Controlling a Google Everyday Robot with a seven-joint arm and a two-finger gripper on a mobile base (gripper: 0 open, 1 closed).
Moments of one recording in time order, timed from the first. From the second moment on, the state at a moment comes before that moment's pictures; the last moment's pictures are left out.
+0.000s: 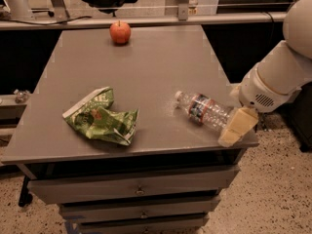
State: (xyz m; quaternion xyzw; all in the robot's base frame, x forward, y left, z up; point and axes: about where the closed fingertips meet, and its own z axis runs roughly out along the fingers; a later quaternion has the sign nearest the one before) arm 0.477 -0.195 0.840 -0.54 0.83 0.06 0.16
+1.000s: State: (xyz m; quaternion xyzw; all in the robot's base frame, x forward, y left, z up) arm 0.479 -0.179 0.838 -0.52 0.84 0.09 0.16
